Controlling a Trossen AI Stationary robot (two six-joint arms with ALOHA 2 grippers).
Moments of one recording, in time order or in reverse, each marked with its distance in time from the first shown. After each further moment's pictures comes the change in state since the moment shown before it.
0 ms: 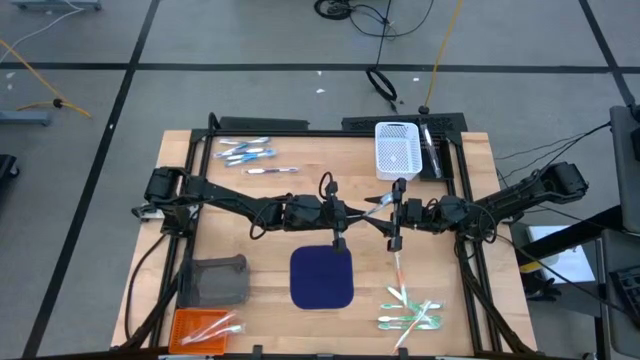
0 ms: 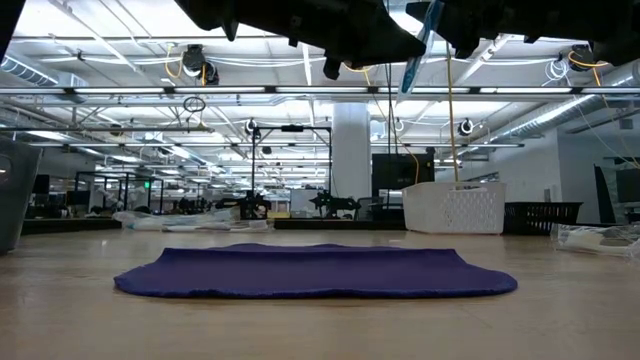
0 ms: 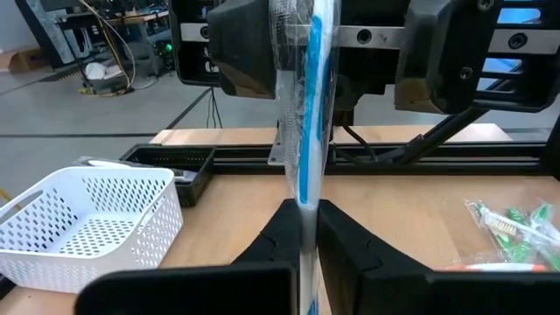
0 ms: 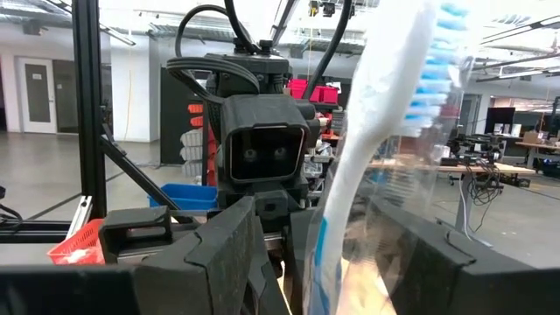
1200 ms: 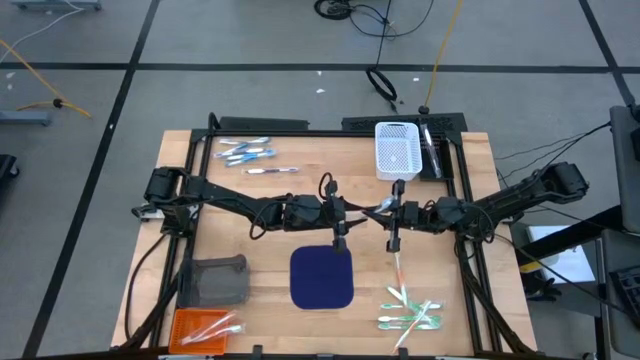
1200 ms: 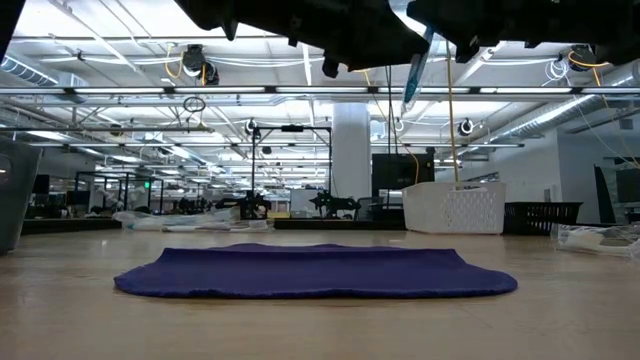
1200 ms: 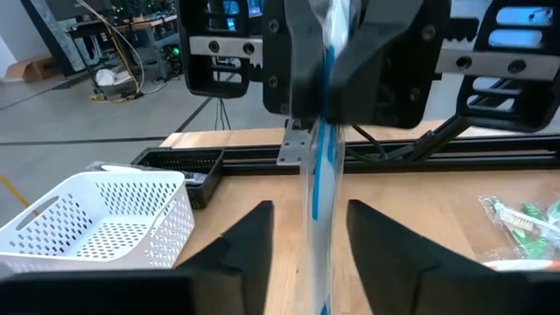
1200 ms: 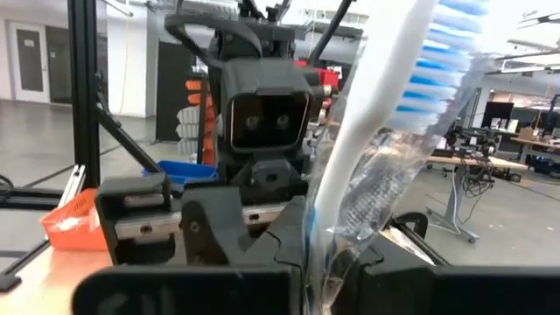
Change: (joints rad) left arm -0.001 -0.001 0.000 -0.002 -0.021 0.036; right arm 0.000 -0.008 0.000 -0.067 0.004 -0.034
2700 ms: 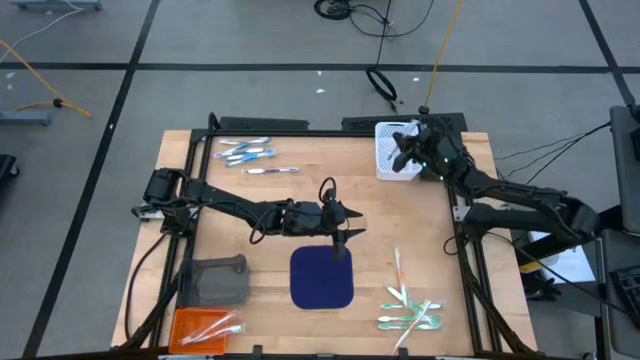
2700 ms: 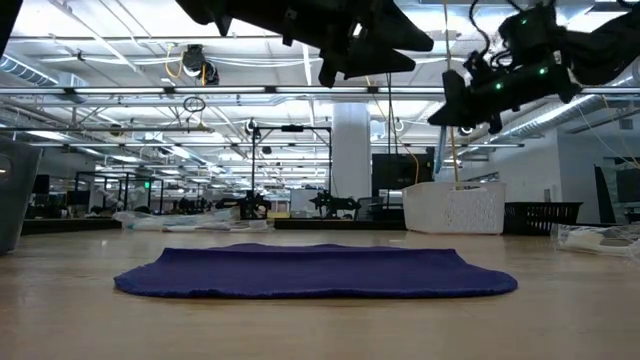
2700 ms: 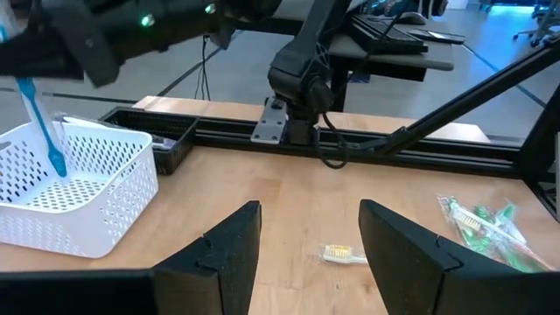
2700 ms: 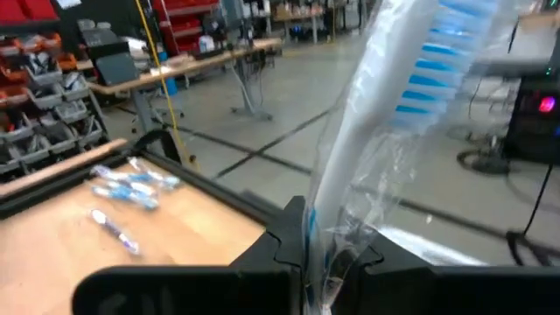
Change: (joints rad) left arm -0.036 0.000 0.000 -0.058 0.001 -0.174; right arm -0.907 -0.130 0.000 -0.427 -0.214 0.321
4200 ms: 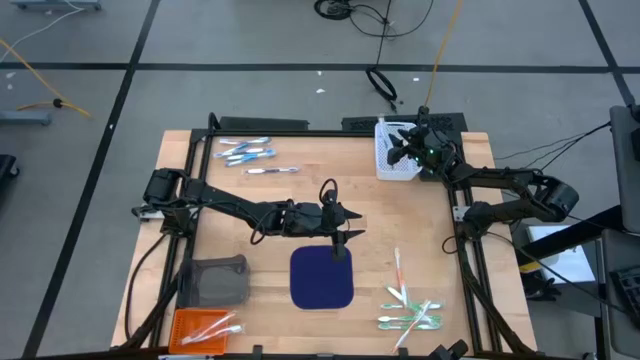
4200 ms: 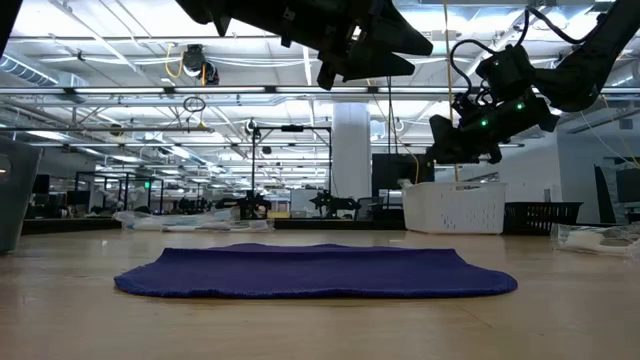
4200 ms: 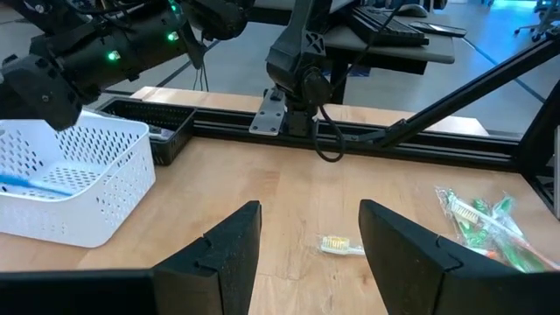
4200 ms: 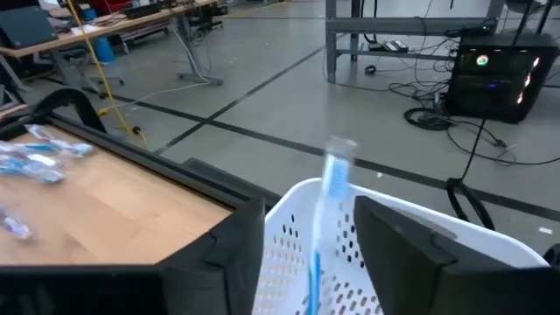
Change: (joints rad) left arm 0.000 0.000 0.000 -0.023 0.000 -0.019; right arm -0.110 0.275 0.001 0.152 0.029 -0.003
